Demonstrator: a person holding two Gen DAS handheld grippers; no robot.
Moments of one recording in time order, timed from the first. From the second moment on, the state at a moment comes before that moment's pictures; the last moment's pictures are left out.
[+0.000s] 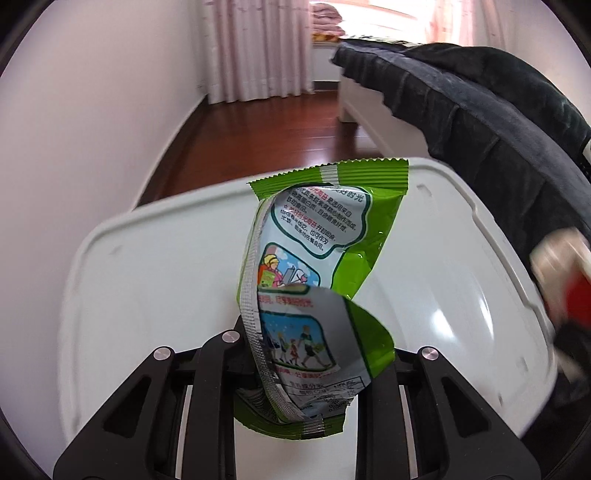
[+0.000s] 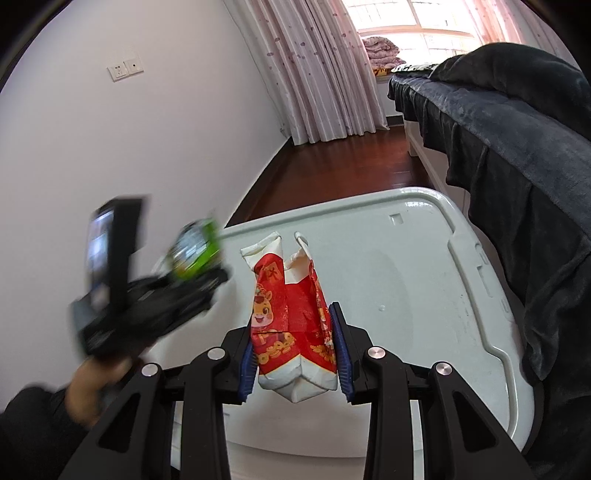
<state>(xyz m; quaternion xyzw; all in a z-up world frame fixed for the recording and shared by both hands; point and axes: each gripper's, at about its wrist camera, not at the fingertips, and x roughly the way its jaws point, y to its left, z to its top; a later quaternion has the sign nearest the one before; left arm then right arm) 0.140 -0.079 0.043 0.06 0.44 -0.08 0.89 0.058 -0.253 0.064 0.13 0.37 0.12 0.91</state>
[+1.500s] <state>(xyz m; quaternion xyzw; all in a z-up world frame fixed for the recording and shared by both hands) -0.119 -0.034 -0.073 -0.01 0.61 -0.09 0.79 -0.143 -0.174 -0.052 0.06 0.56 0.12 0.82</state>
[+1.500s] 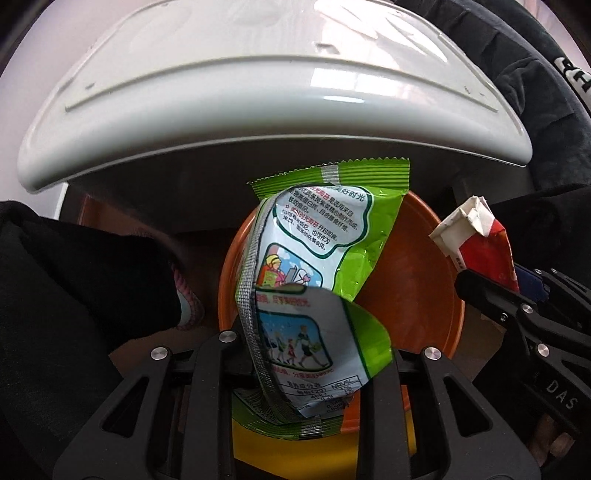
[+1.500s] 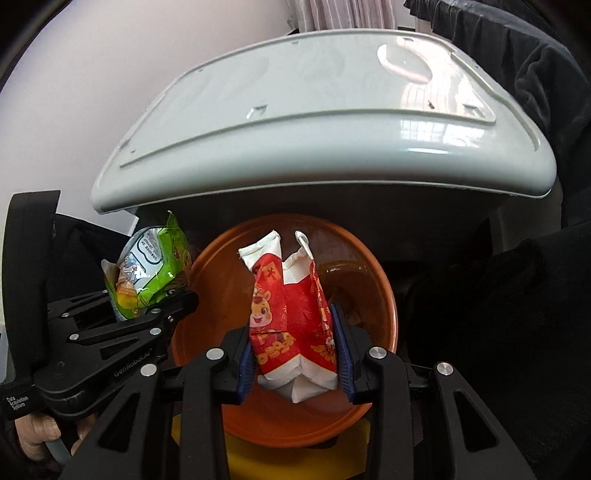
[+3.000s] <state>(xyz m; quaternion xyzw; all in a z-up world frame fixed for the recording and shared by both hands) -0.078 -0.024 0.006 0.01 0.46 -0.06 0.89 -0.102 -0.207 0.010 0.03 0.41 0.01 0.91</state>
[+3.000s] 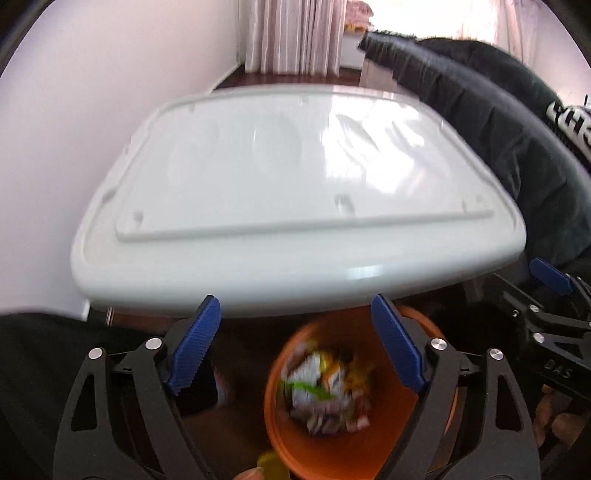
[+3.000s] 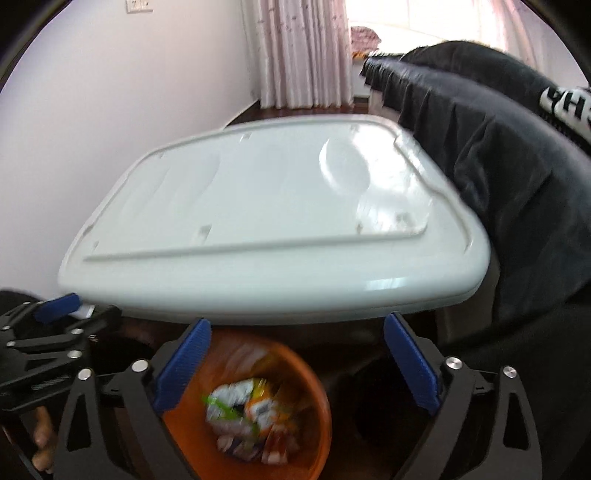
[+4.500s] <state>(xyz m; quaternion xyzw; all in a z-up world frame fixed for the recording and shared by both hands) -0.032 -0.008 0.012 -0.02 0.42 -0.02 0.91 -0.065 -0.198 0.020 -0.02 0.38 0.00 0.93</state>
